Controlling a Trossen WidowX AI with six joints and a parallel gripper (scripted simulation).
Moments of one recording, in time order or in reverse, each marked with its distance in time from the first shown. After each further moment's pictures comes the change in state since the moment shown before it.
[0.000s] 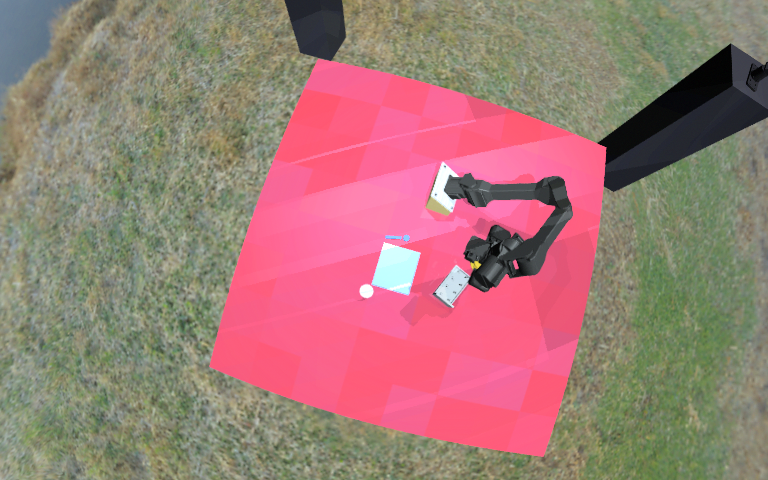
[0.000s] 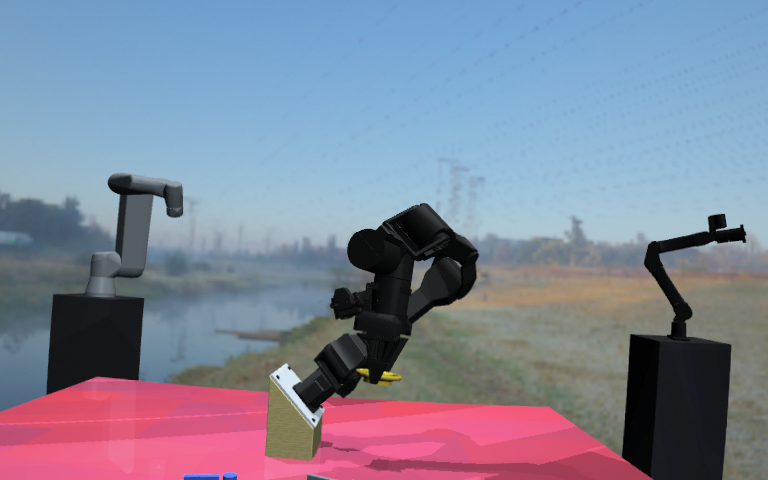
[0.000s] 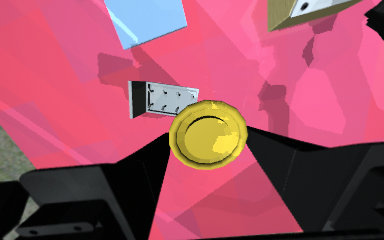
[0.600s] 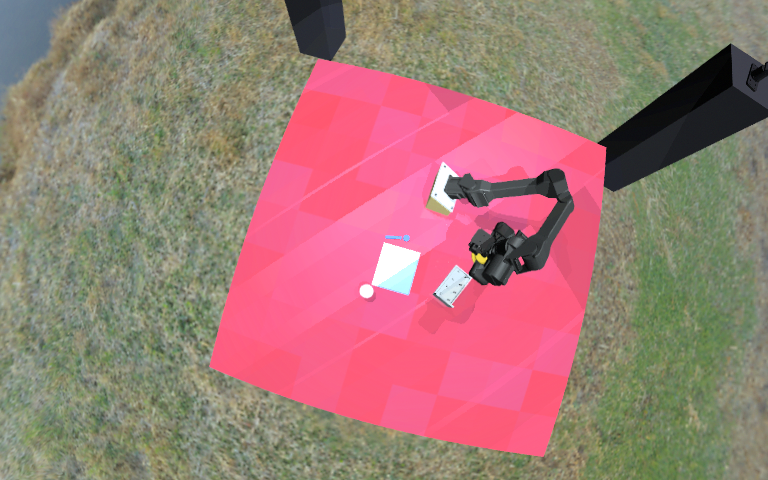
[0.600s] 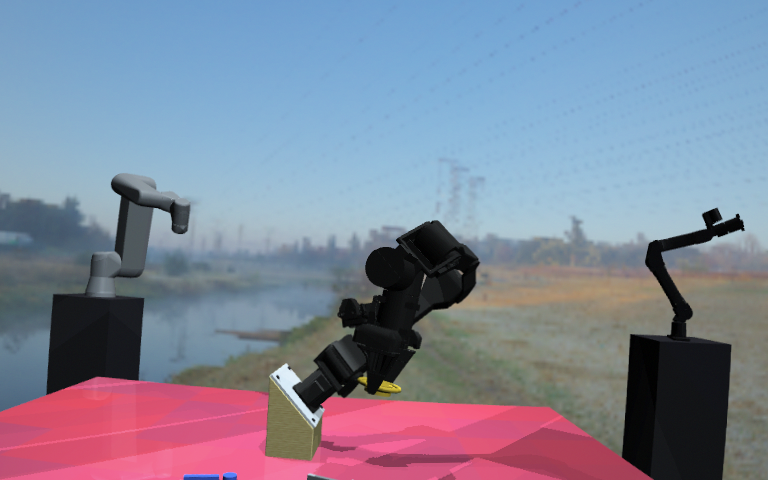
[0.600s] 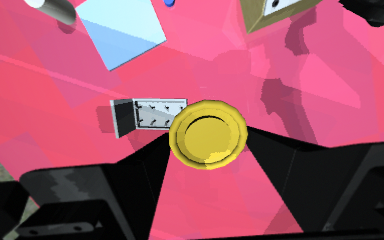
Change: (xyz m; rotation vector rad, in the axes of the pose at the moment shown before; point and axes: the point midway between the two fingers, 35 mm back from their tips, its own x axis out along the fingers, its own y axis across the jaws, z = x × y) arm 0.018 -0.024 -0.002 0.124 -0.090 -0.020
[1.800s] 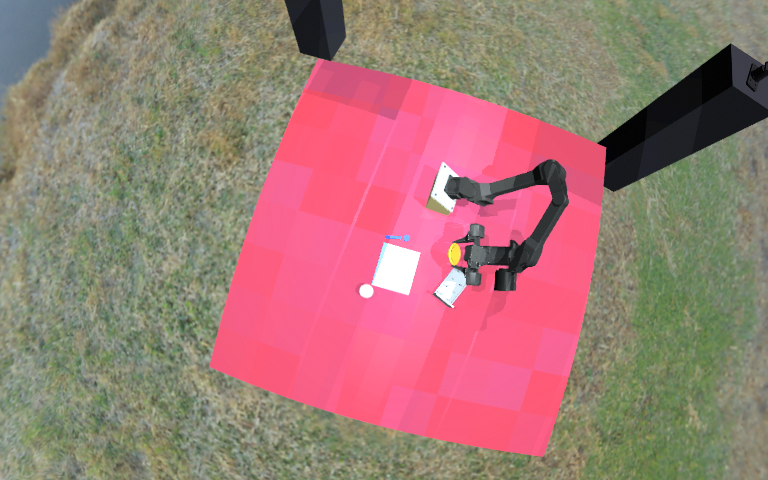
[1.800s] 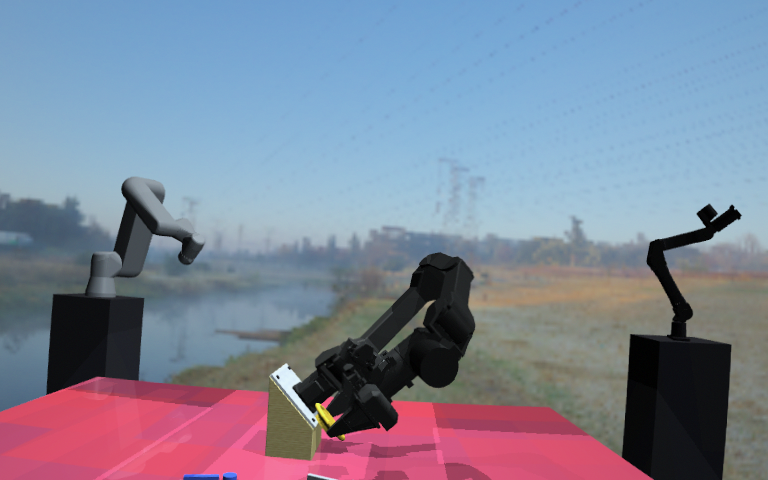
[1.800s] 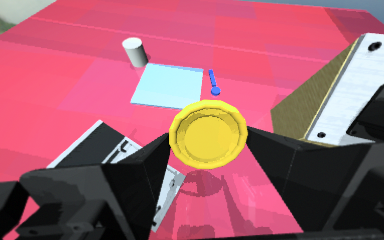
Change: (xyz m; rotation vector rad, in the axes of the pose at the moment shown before) arm 0.077 0.018 0.041 -0.532 -0.669 0.111
